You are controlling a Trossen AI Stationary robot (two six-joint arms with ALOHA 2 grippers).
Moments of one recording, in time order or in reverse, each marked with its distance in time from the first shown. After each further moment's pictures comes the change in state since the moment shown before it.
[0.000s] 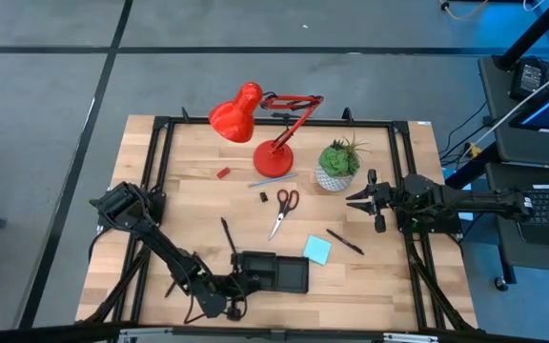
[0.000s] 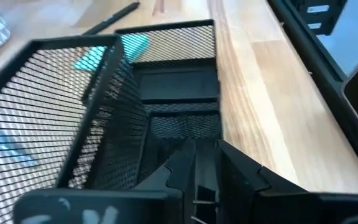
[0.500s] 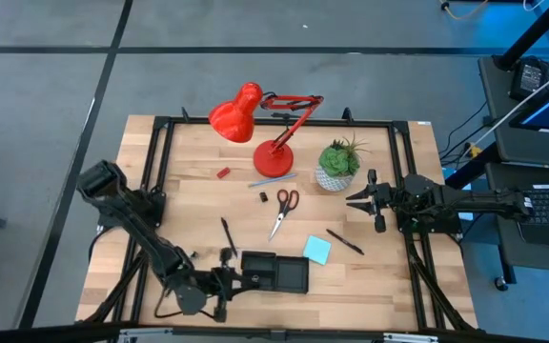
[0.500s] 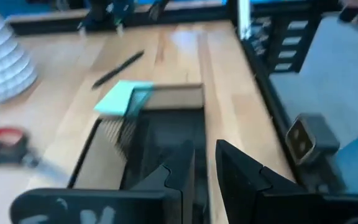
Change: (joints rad) left arm -0.059 -0.281 0.000 -0.226 -0.034 -0.022; right arm 0.000 0.000 0.000 0.000 0.000 -0.026
